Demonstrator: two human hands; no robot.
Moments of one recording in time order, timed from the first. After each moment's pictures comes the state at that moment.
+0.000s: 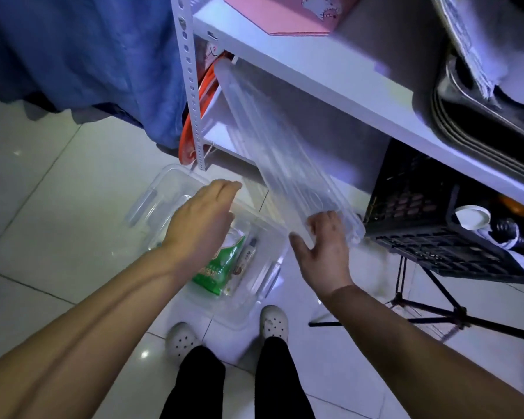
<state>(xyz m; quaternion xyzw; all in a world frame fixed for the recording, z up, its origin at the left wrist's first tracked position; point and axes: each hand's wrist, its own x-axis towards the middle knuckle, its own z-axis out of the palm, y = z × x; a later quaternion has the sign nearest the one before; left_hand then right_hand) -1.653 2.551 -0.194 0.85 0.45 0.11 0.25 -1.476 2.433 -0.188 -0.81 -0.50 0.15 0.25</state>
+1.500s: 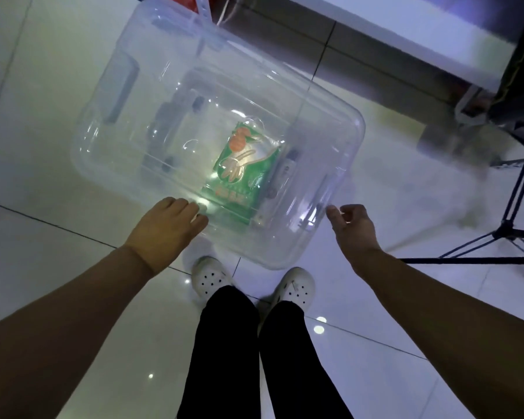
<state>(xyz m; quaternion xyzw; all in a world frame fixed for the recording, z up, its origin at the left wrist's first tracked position) -1.788 2.453 -0.448 0.98 0.17 -0.13 0.05 -1.506 2.316 -0.461 -0.87 -0.14 0.43 0.19</state>
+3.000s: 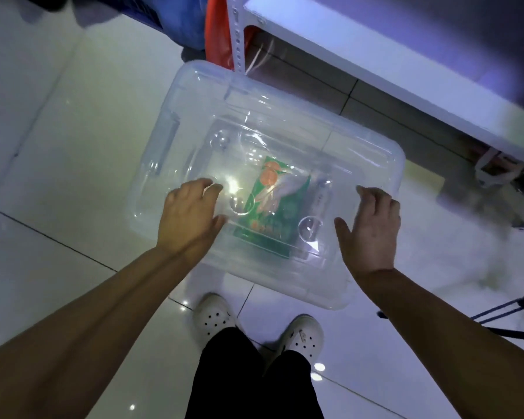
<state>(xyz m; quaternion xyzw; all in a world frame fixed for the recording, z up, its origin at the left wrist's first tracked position) -1.750 2.503 -0.477 0.84 0.51 -0.04 0.16 -1.495 2.394 -0.468 -0.86 -0.49 0.12 0.09</state>
